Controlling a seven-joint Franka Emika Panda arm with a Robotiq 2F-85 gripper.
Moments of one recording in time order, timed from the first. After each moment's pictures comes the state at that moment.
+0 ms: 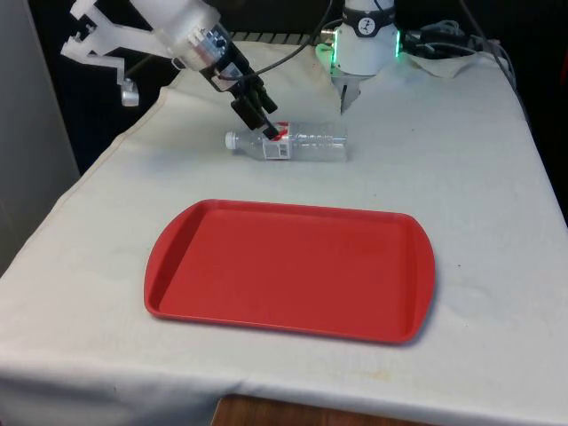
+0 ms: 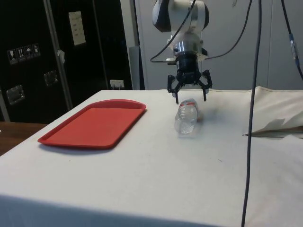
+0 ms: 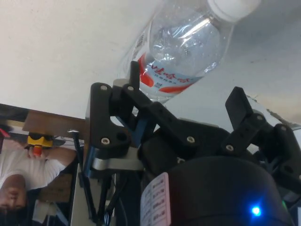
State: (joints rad) arm 0.05 0.48 -0.61 -2.15 0.69 1.93 0.34
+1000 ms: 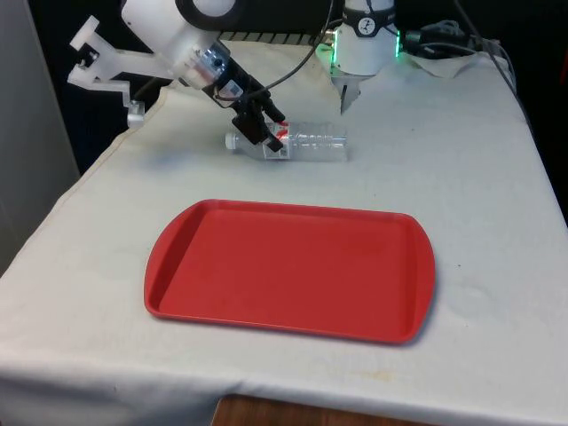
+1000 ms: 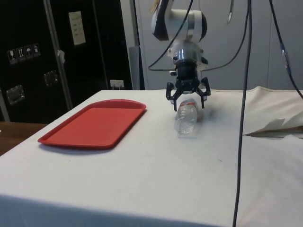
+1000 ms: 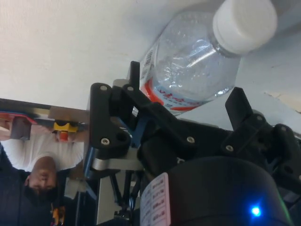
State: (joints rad) arm 0.05 0.59 -0.63 -2.09 0.81 1.84 0.34
